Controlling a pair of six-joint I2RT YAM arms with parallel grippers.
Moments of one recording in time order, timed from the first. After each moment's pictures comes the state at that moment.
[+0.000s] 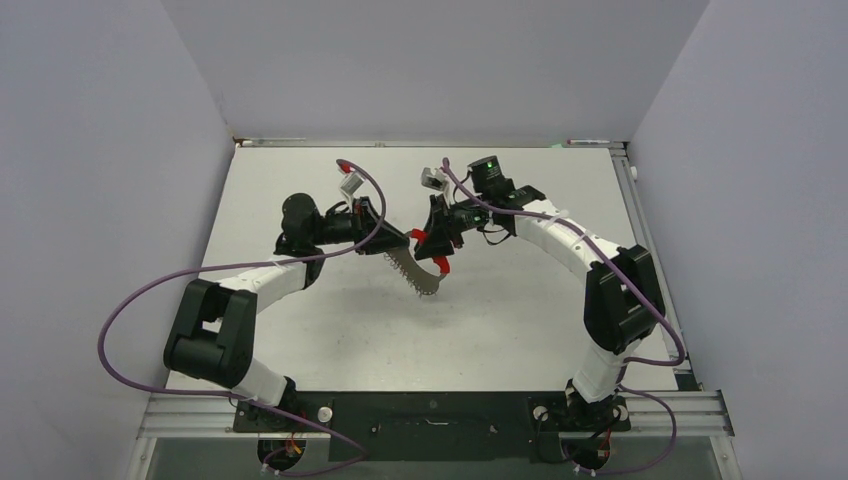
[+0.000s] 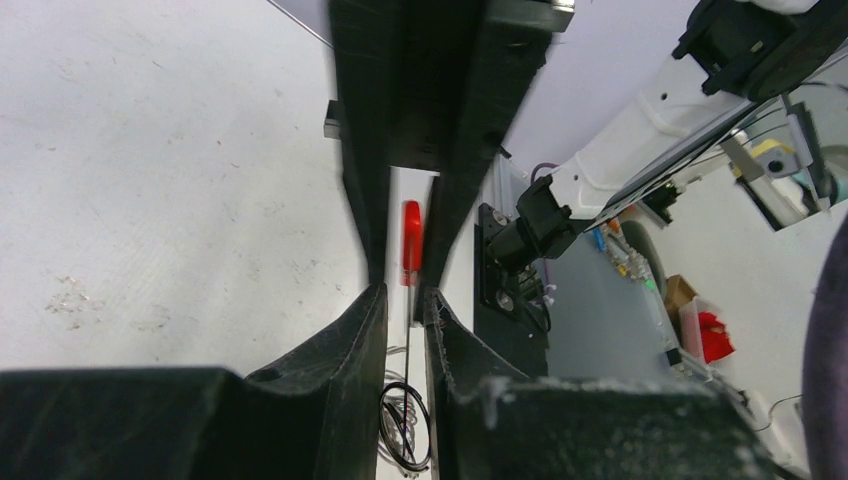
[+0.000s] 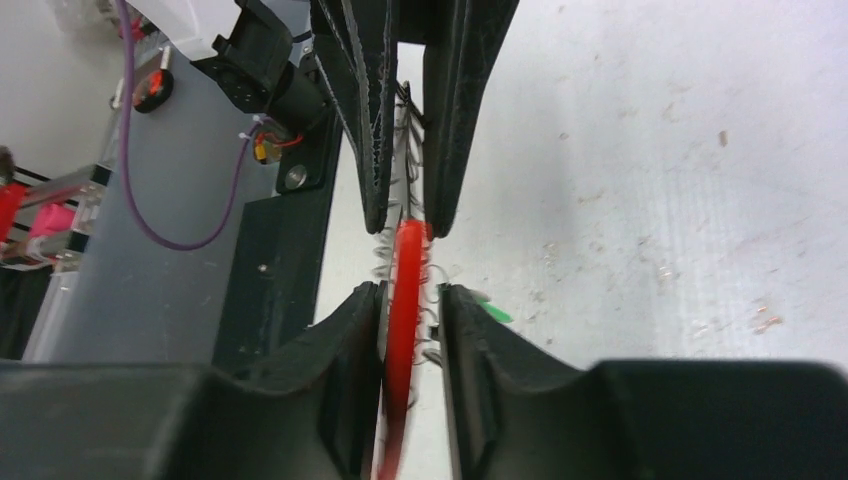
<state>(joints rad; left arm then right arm) -0.29 1.52 0.75 0.89 1.17 -0.78 0.51 1.75 1.39 -0.46 -1.19 -0.28</state>
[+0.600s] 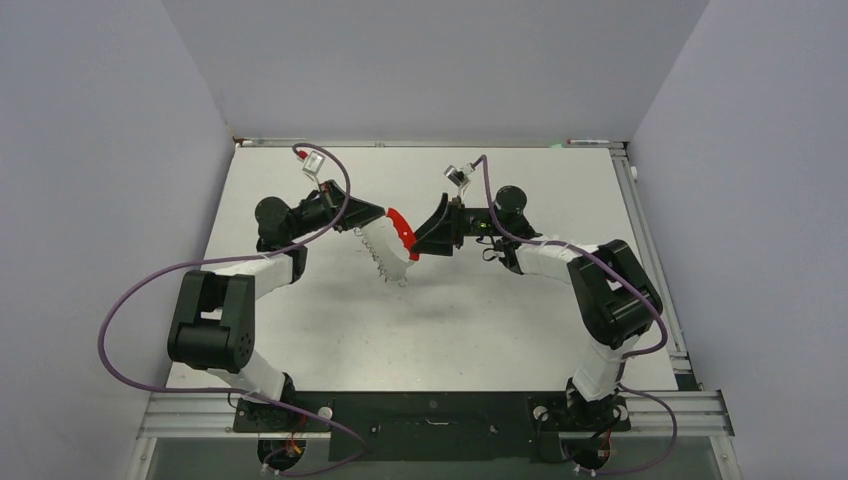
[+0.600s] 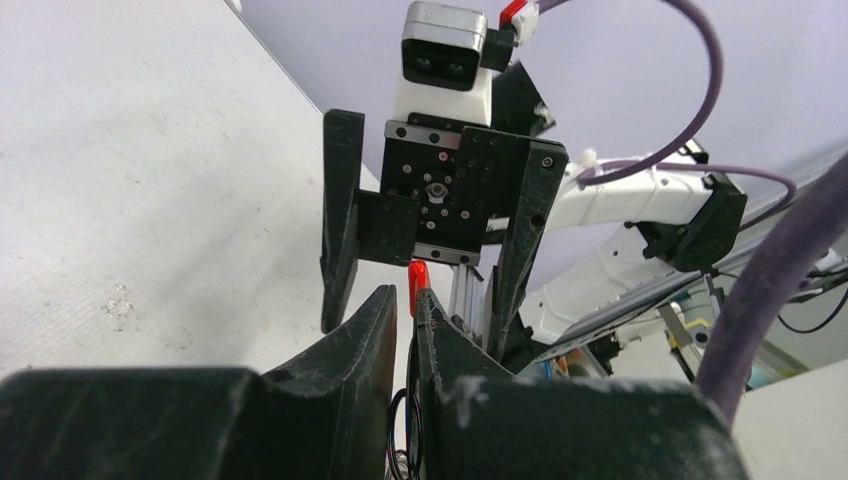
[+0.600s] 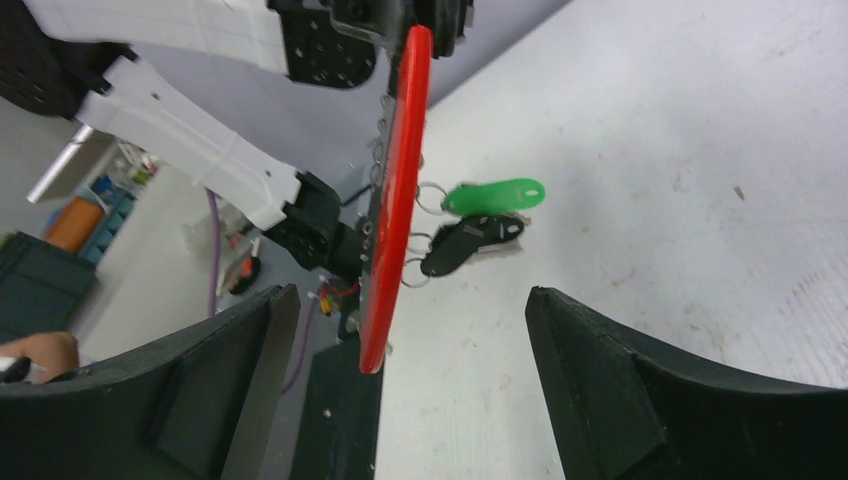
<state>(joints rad) -0.13 1.59 0.75 1.18 1.05 -1.21 0.48 1.77 0.96 0.88 -1.14 0.79</state>
